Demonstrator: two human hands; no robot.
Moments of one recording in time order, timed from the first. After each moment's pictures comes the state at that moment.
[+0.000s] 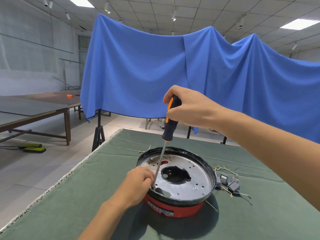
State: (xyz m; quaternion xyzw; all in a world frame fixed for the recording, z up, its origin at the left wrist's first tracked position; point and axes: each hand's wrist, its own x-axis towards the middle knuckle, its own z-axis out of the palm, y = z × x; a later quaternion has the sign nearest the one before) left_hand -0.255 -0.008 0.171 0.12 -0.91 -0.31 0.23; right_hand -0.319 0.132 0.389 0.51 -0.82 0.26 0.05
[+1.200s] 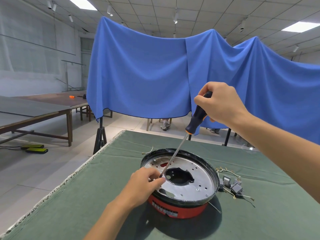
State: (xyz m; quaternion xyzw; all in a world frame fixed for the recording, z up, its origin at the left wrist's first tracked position) left_hand -0.251 -0.003 0.173 0.12 -0.88 -0.40 0.24; right_hand -0.357 0.151 0.389 0.39 -0.82 0.36 0.23
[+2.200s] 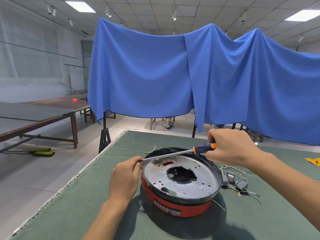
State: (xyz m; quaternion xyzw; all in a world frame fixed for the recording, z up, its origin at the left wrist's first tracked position) left_hand -0.241 -0.025 0.171 0.22 -0.81 -0.26 0.47; right_hand -0.398 0.191 0.303 0.42 -0.88 0.02 0.22
